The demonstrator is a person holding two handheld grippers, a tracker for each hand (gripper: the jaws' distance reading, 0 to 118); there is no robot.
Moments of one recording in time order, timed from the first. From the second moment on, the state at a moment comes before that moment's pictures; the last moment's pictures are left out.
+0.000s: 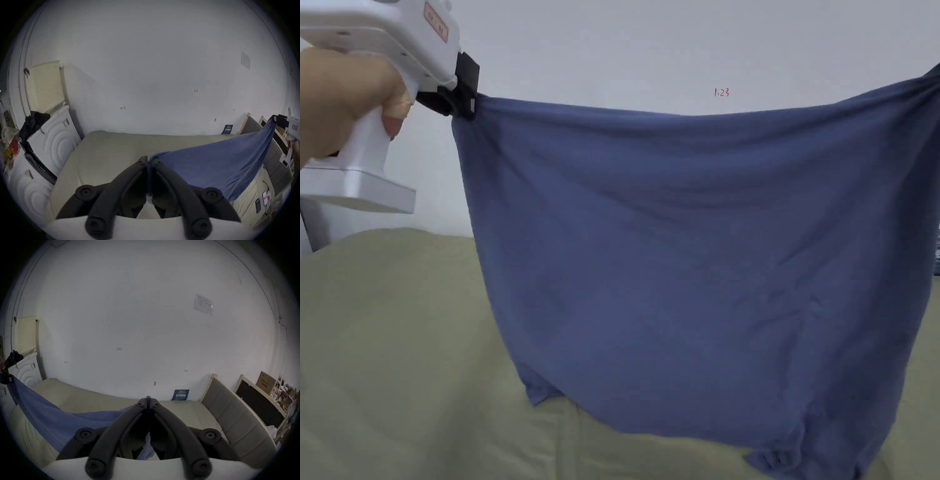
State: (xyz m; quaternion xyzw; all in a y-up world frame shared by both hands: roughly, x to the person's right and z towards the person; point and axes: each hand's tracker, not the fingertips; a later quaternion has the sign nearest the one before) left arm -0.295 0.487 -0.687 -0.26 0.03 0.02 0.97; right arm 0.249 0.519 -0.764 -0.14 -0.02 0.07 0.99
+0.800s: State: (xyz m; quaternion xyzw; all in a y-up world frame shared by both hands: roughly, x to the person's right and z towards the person) left arm -0.326 0.374 -0.593 -0.33 0.00 0.08 0.94; right arm 0.253 0.408 -0.667 -0.25 0.01 0.06 0.97
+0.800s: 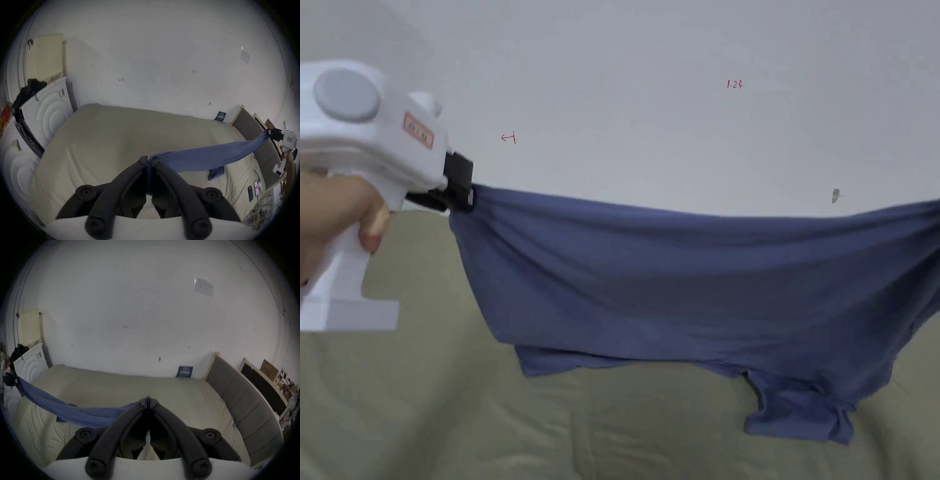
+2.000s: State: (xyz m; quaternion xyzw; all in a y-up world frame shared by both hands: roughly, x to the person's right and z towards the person) left arm -0.322 0.124 -0.272 -0.48 -0.04 0.11 0.87; right arm 0.320 0.148 -0.301 -0.45 0.01 -0.03 0.89
